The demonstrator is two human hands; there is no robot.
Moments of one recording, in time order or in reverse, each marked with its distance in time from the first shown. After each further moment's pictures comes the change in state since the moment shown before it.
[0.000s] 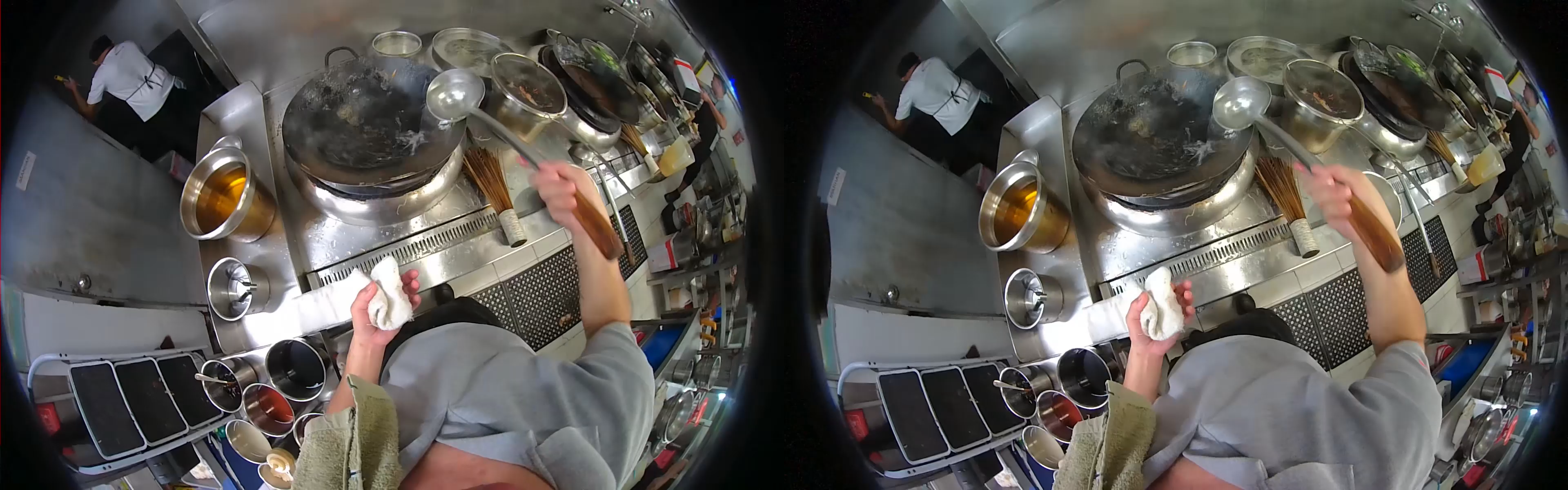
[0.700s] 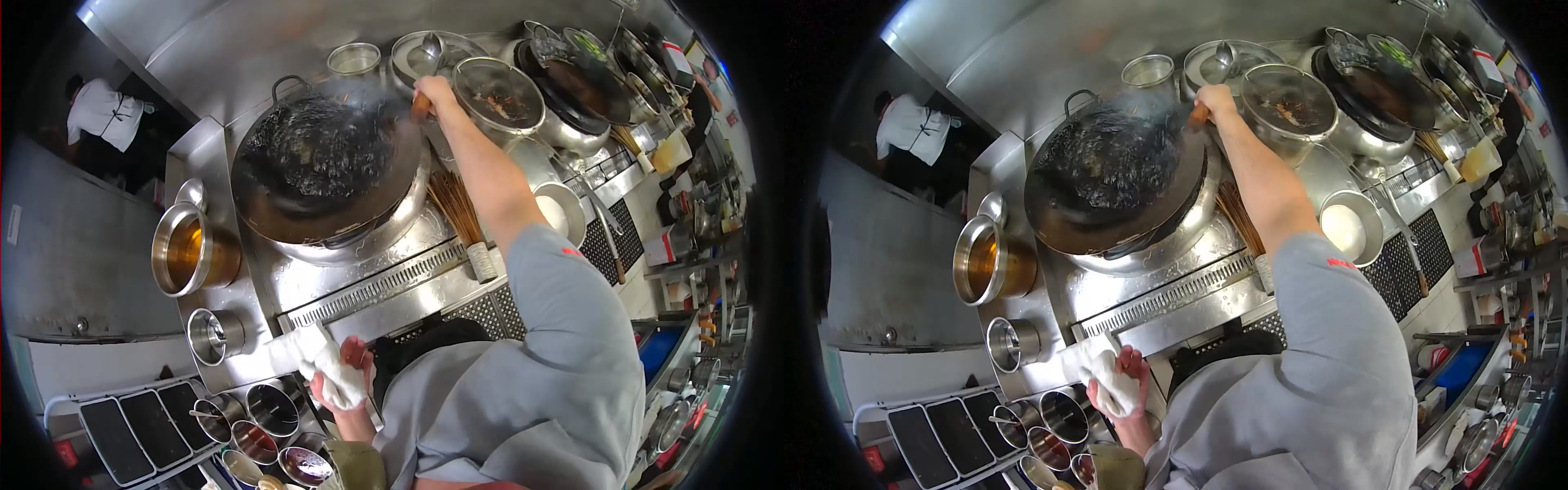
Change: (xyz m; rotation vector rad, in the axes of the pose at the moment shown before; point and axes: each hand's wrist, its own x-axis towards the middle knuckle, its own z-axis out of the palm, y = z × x) left_hand -0.007 -0.049 0.004 0.001 0.096 0.442; right_hand 0.317 -0.183 -0.084 -1.094 0.630 -0.700
